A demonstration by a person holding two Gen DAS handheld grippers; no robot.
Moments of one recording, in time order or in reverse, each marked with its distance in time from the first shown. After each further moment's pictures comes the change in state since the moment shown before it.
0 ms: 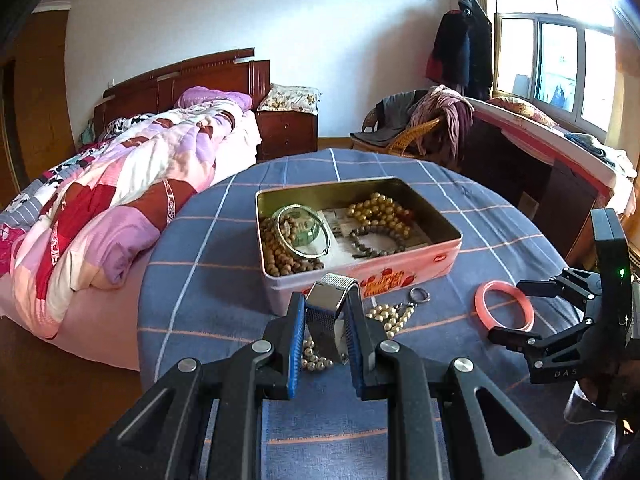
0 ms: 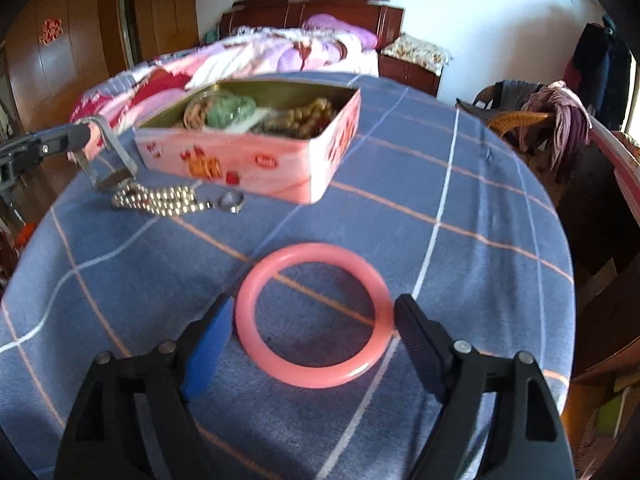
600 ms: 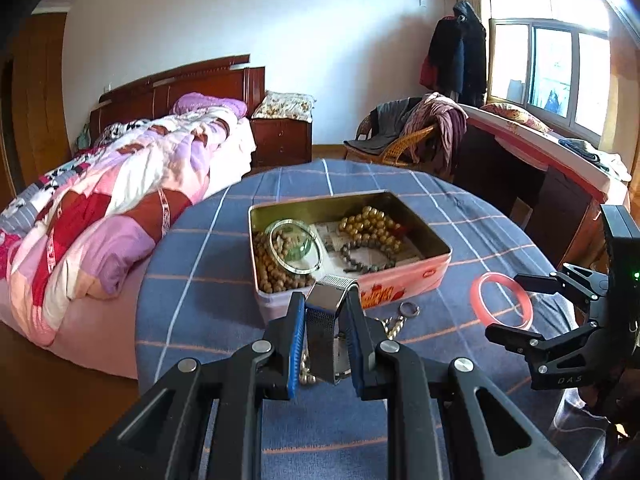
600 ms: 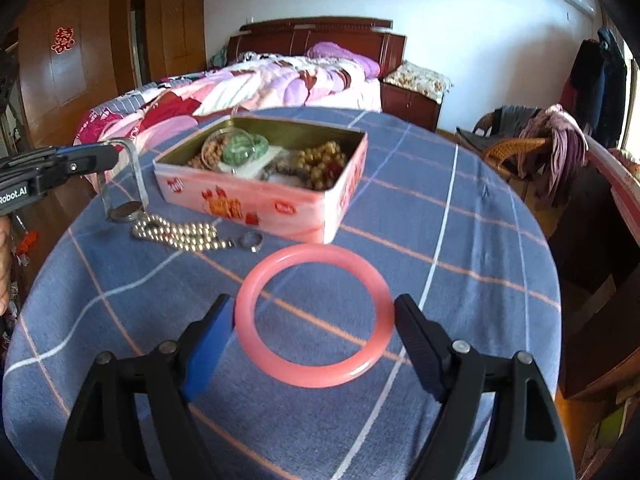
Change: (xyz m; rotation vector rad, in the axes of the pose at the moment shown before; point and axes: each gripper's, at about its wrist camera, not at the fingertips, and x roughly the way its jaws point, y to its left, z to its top) left arm -0.011 -0.005 0.014 0.013 -0.036 -0.021; right arm -0.027 0.009 0.009 -0.027 -0.123 -0.006
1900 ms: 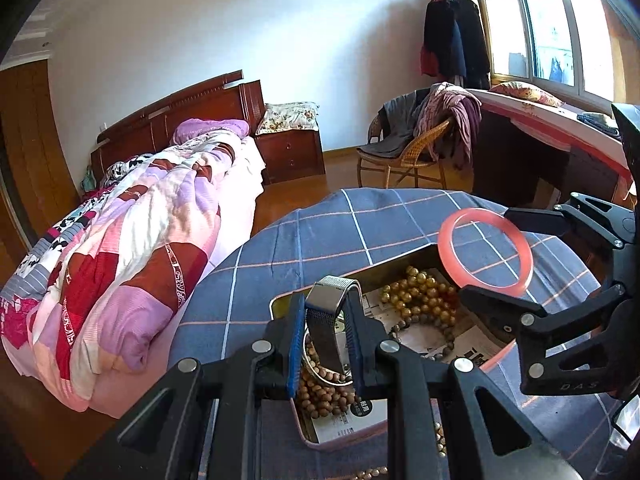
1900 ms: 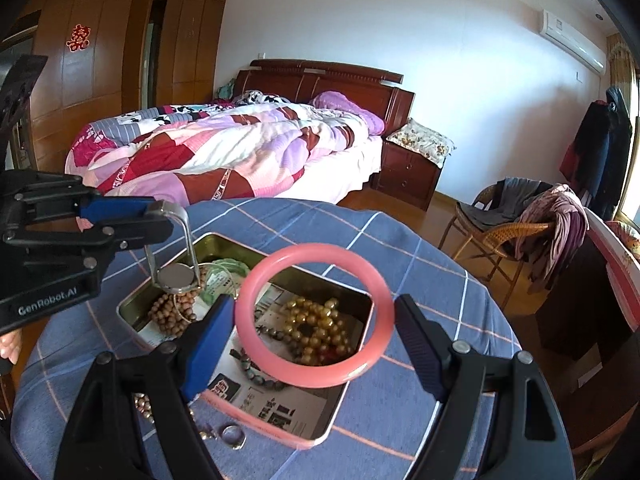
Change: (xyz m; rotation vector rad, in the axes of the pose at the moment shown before) left arm 0.071 0.008 0.083 0.134 0.005 0.092; right arm 0.037 0.013 0.112 -0.107 -0.154 -0.061
